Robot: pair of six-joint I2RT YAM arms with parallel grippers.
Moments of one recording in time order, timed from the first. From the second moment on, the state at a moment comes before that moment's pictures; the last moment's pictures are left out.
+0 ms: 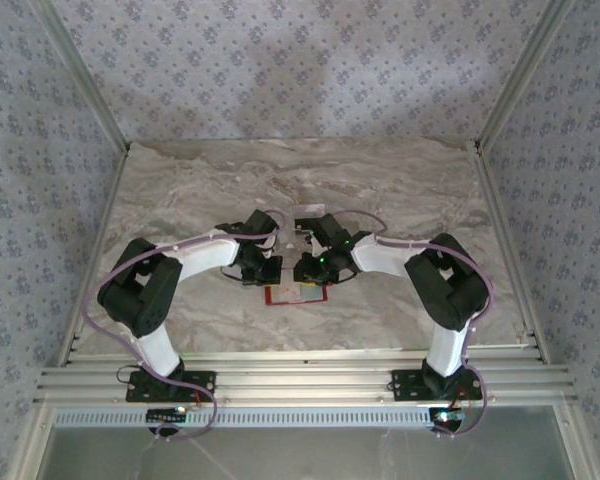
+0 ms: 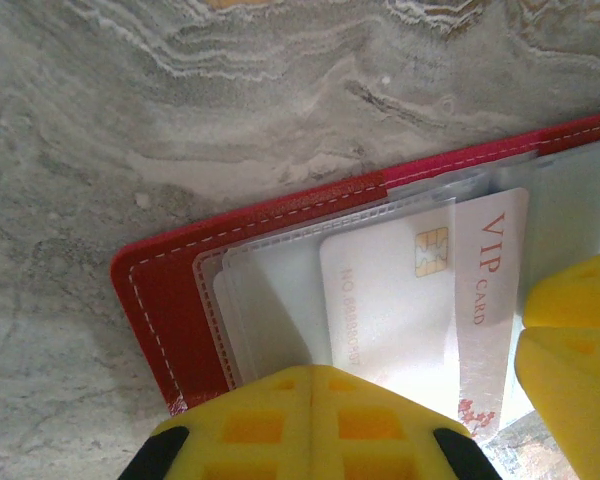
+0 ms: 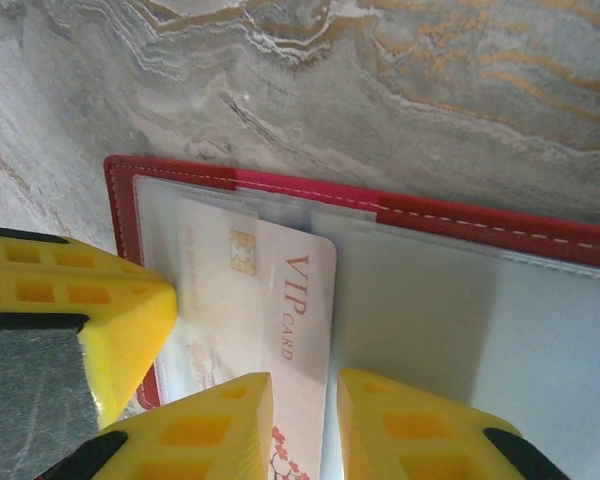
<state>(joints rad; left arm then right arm) -0.62 1.74 1.02 -0.59 0.28 -0.57 0.70 1.82 1.02 -0.29 -0.44 0.72</state>
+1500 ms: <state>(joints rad) -0.63 1.74 1.02 -0.59 0.28 -0.57 0.63 1.74 0.88 -0.09 -0.56 0.79</state>
